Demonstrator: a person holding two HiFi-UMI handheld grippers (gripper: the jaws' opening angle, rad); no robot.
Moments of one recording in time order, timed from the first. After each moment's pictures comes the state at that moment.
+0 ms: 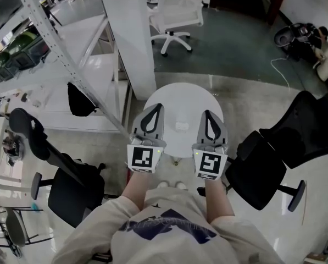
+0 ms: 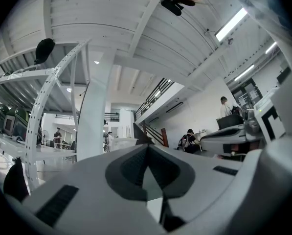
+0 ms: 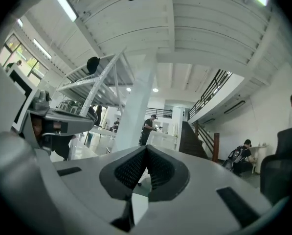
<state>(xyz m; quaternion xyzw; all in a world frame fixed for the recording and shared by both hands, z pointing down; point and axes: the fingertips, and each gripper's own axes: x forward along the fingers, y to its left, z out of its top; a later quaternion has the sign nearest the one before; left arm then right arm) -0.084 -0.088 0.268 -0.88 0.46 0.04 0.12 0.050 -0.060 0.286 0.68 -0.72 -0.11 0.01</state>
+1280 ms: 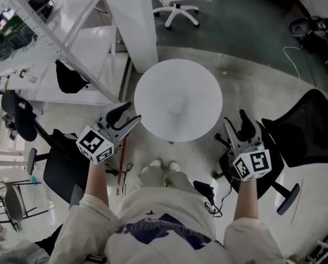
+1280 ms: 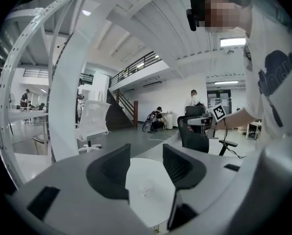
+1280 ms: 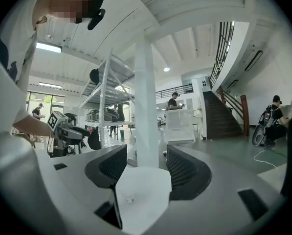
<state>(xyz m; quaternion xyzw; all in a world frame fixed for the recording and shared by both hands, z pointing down) -0.103 -0.063 0.354 -0.95 0.28 -0.10 -0.01 0.186 -0.032 0.351 0.53 -0.85 0.04 0.04</state>
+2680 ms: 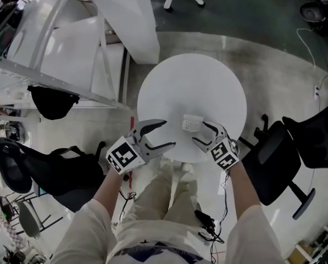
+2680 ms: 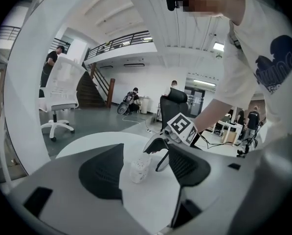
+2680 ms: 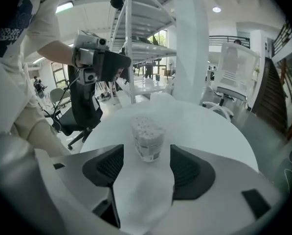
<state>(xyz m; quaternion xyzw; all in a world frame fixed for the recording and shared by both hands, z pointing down) -0.053 -0.136 0.531 -0.98 0.09 -0.17 -0.09 0.032 -0.127 0.672 0.30 -0.88 0.12 0.35</state>
